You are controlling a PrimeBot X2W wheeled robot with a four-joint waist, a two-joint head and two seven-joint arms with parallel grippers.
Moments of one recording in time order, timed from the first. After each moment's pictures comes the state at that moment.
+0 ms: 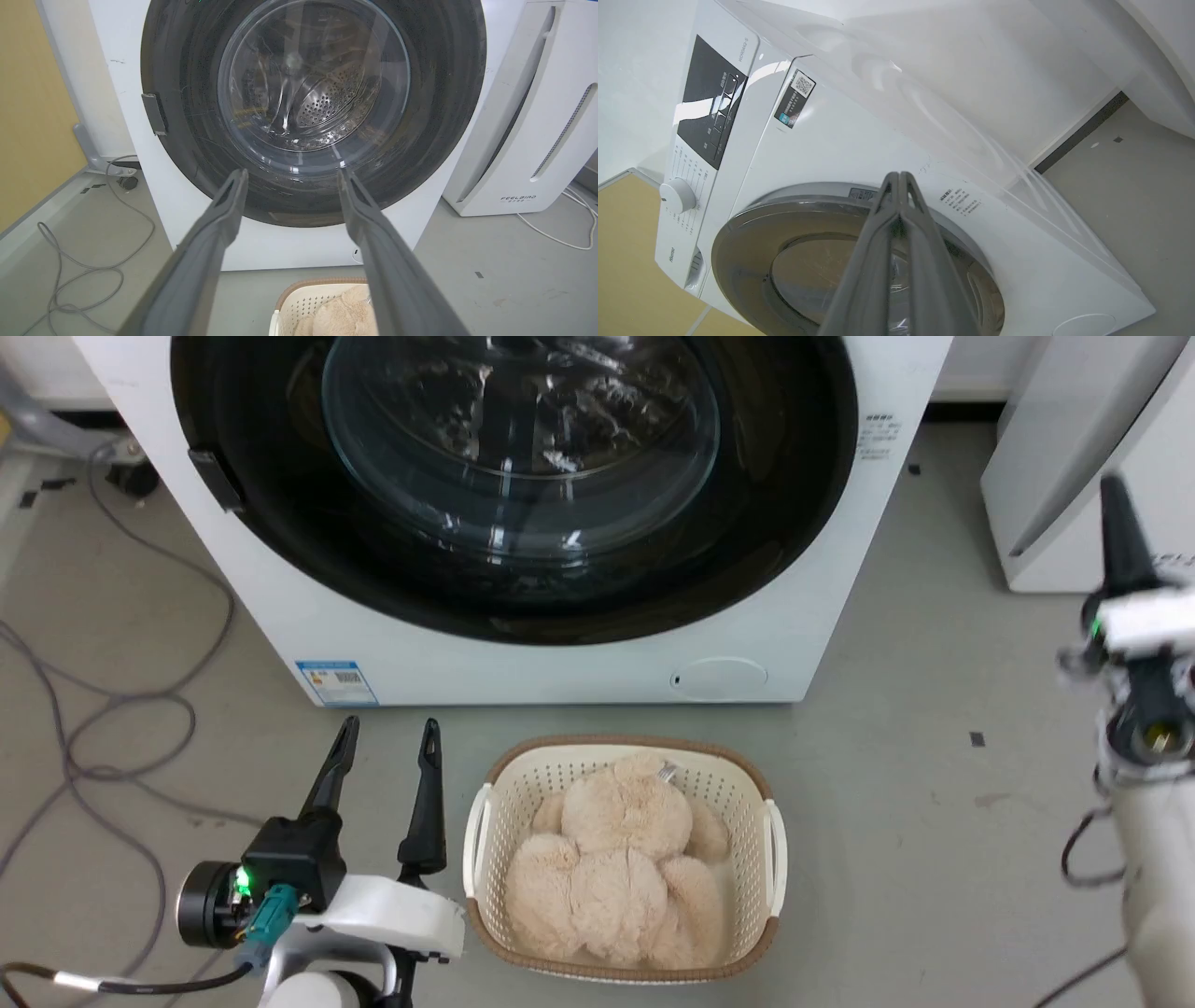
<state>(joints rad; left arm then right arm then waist) -0.09 0.05 -0.09 0.00 -0.10 0.01 -0.14 -0.66 -0.20 -0.06 0.54 1.12 0.13 -0.08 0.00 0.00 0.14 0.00</state>
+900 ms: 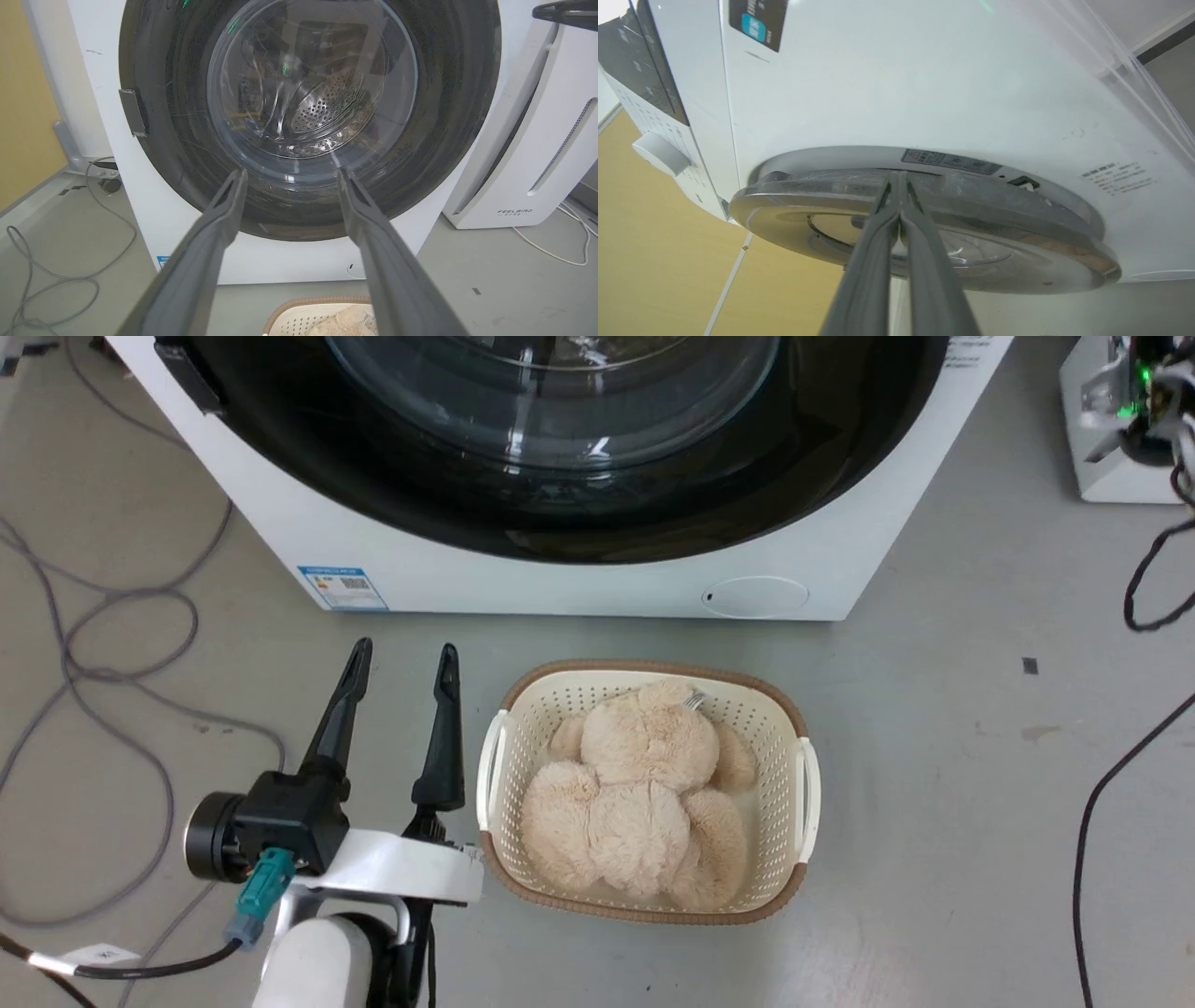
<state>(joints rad) -0.18 0.05 -0.12 -0.04 -0.14 0.00 -0.19 -1.30 -0.30 0.27 0.99 1.47 0.13 0.31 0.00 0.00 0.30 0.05</state>
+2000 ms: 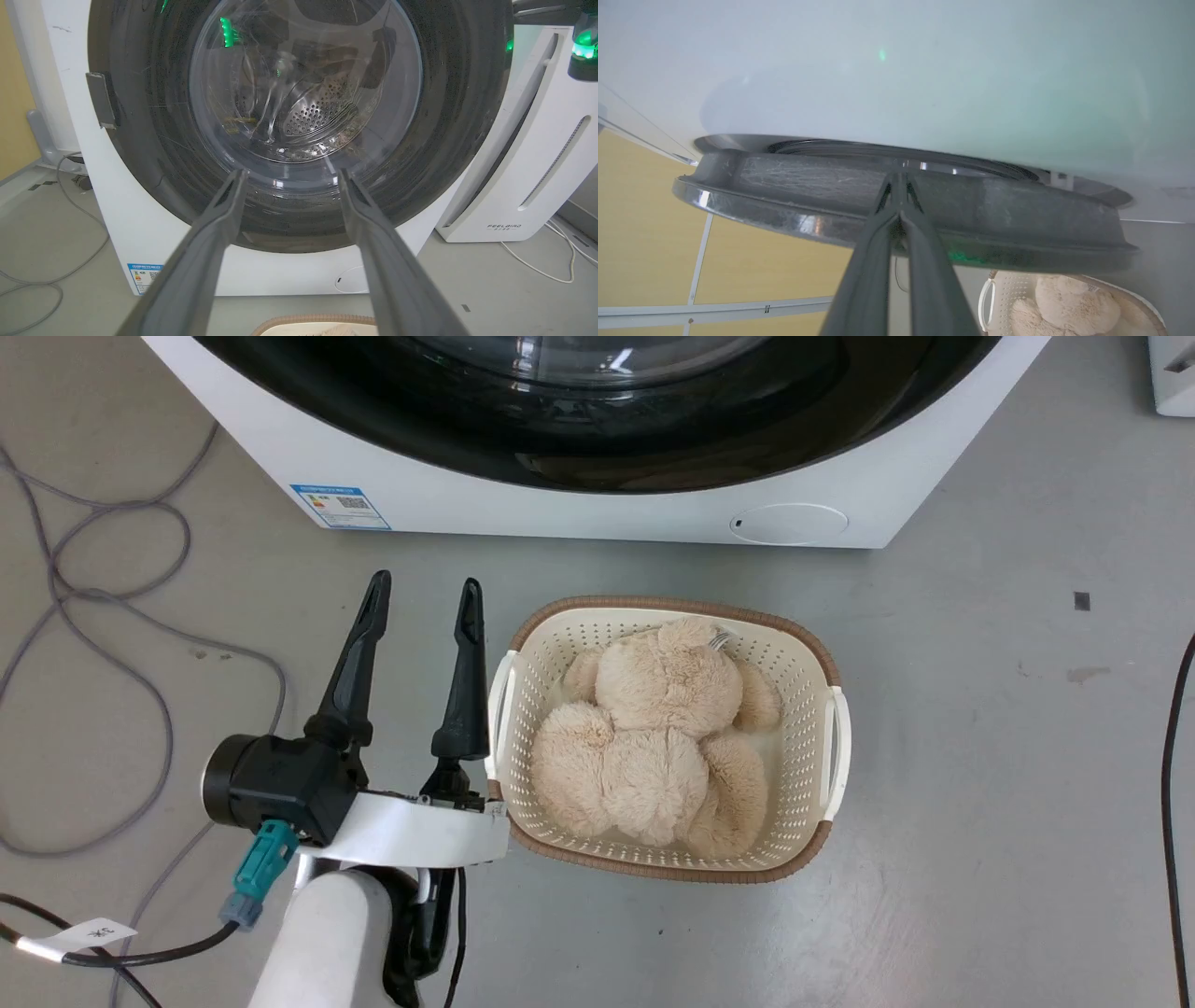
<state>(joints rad) -0.27 0.05 -0.18 -0.05 -0.21 0.01 -0.26 -1.74 -0.33 0.80 1.29 1.84 0.13 0.65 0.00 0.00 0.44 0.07</state>
